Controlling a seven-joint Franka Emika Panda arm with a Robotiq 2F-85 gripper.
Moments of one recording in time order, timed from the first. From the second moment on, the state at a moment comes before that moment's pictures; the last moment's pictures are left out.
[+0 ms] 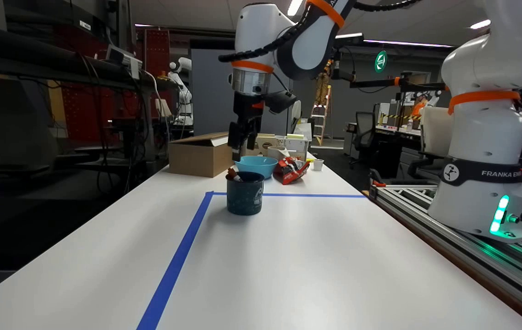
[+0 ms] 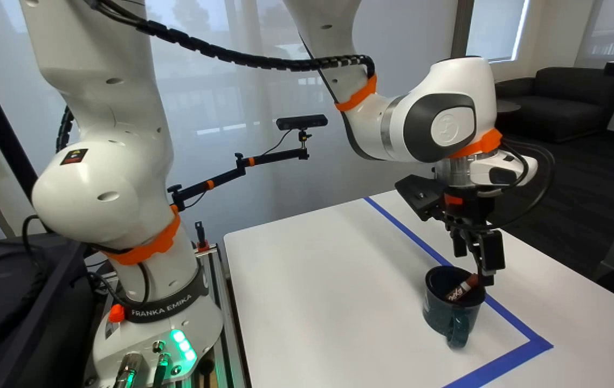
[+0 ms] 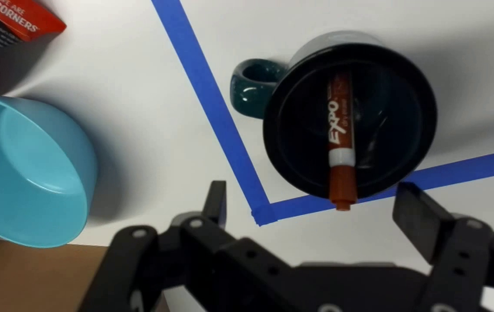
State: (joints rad) arm -0.13 0.13 -0.19 -2.42 -0.42 2.69 0.45
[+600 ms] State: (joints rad) arm -0.06 0.23 -0.20 -2.36 -0.42 2.69 0.47
